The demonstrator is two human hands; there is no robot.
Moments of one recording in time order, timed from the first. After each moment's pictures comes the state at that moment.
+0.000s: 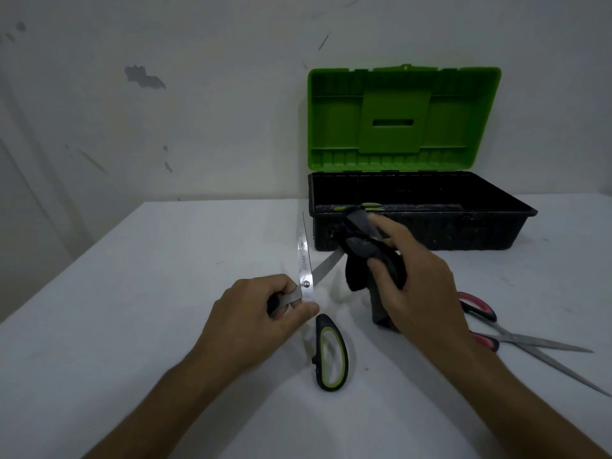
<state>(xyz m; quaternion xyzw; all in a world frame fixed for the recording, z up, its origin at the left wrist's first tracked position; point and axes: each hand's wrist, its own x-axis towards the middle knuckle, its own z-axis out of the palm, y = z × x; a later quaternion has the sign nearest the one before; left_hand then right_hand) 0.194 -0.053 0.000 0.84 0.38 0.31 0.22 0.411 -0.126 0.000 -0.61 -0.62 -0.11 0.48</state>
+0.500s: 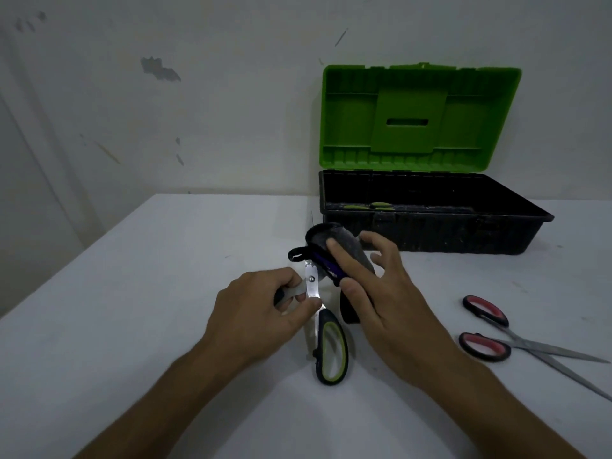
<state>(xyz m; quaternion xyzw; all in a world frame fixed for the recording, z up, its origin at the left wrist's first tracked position) 0.192 -0.053 0.003 0.85 0.41 0.31 0.15 0.380 -0.129 -0.014 -0.62 -0.70 -0.05 0.36</state>
